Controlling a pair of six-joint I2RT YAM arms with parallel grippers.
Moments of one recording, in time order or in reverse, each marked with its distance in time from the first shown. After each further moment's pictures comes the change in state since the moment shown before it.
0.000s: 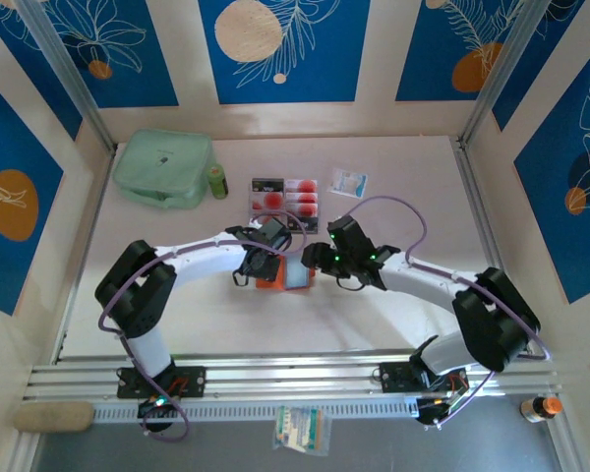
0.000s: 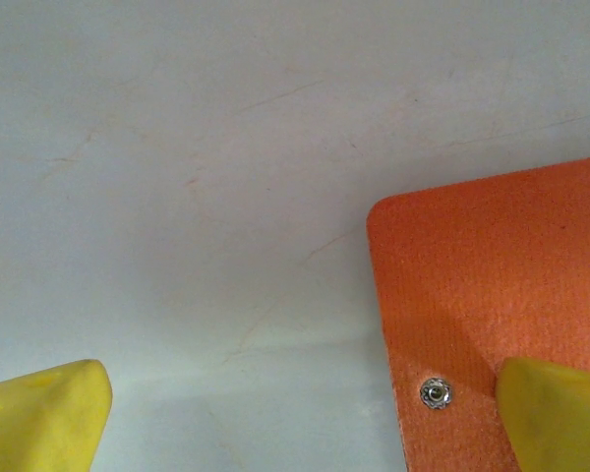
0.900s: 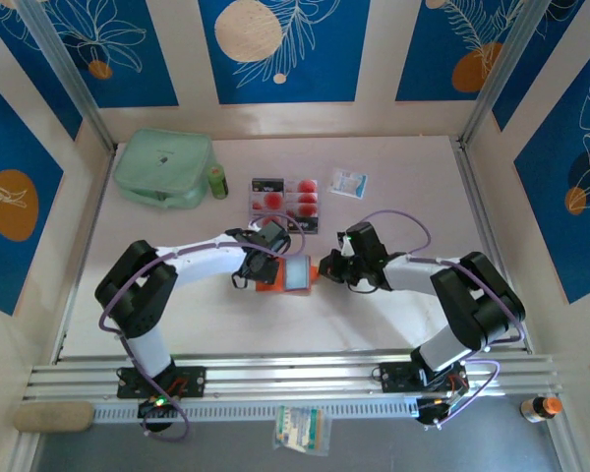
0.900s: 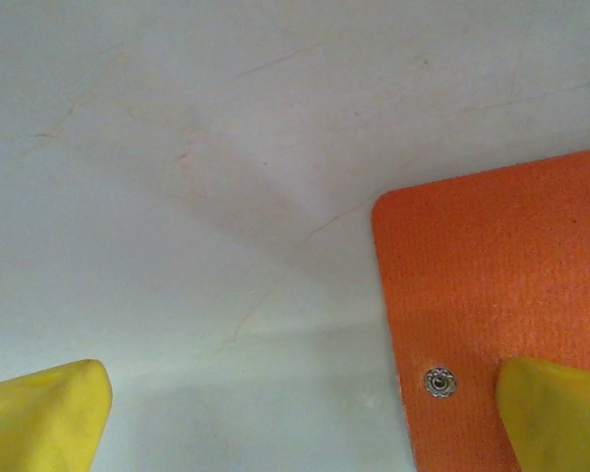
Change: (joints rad) left arm 0.000 0.000 -0.029 0.012 0.011 -0.004; right arm -0.183 0.100 -0.184 0.287 -0.338 0.001
